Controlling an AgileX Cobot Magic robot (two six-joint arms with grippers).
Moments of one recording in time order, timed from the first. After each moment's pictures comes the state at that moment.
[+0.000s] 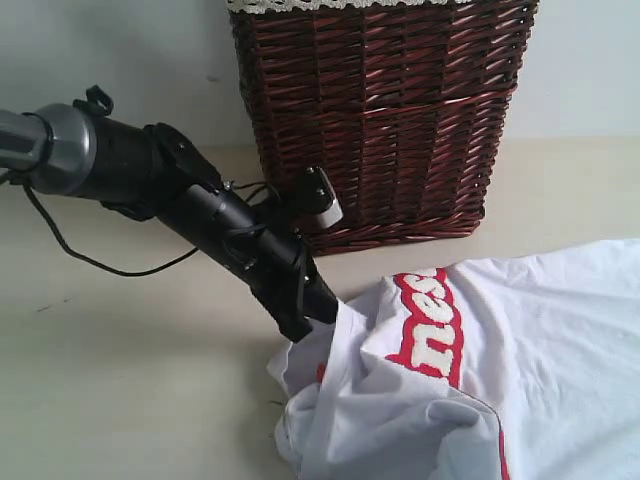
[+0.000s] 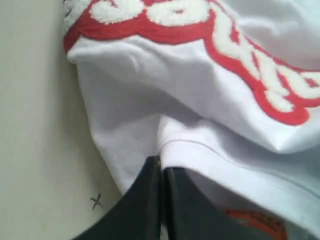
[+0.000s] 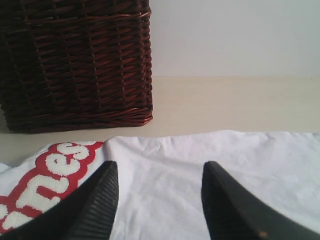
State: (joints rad) left arm -0.53 2.10 -1.32 -0.98 0.77 1.49; right arm 0.01 0.01 0.00 0.28 0.33 -0.24
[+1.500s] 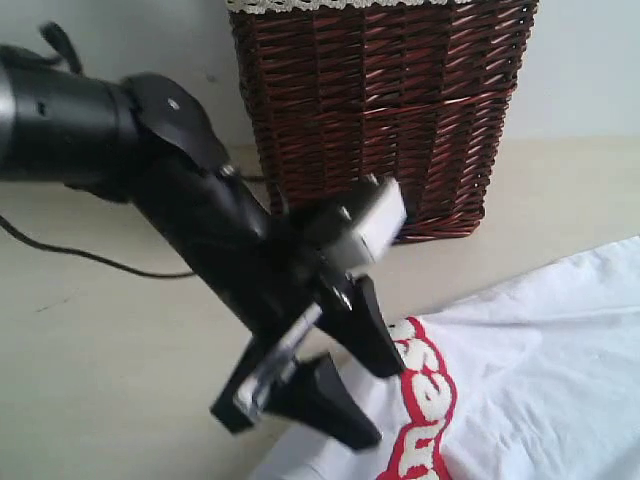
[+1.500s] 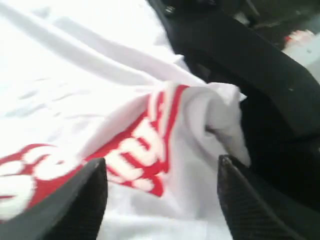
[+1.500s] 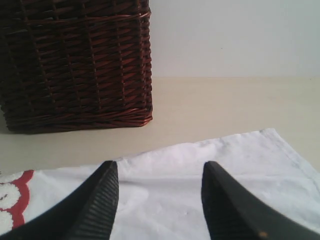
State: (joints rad) left arm -0.66 1.84 -1.22 -0.98 1.16 1.70; right arm 0.01 0.01 0.00 0.28 0.32 -0.24
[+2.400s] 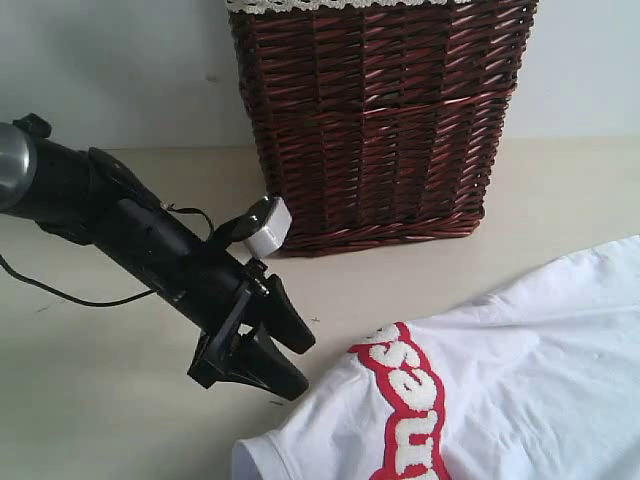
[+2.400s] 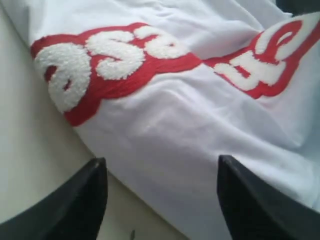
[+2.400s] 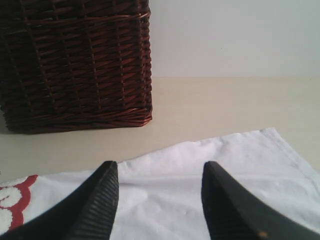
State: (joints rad) left arm -0.41 2.08 -1.16 -1.10 1.10 1.86; right arm 0.01 0.01 0.00 0.28 0.32 -0.24
